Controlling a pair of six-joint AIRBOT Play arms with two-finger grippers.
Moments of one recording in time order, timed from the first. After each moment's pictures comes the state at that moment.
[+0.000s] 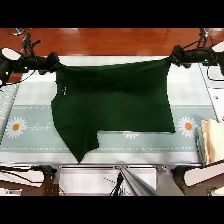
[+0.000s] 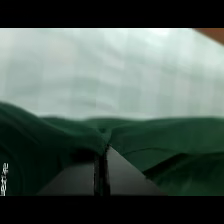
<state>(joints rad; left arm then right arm) 0.12 -1.62 1.43 0.86 -0.89 -1.42 -0.19 -1.75 1.64 -0.82 0.97 1.39</state>
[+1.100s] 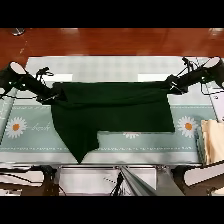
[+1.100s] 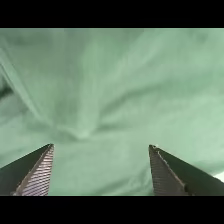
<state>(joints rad) 0.14 -1.58 1.25 1.13 -1.37 -1.39 -0.23 -1.72 1.43 -1.00 1.30 1.38</state>
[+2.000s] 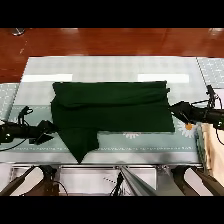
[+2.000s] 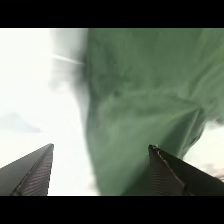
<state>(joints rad) 0.55 -1.04 0.43 0.93 -1.25 -1.22 -0.46 -0.97 0.55 -0.69 1.11 1.16</state>
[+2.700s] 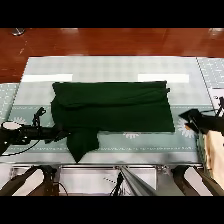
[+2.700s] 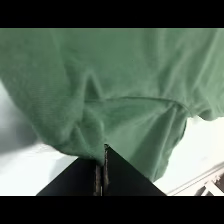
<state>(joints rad) 0.34 -1.04 0.31 0.73 -1.11 -1.12 -0.63 -0.95 0.51 -0.98 1.09 1.36</state>
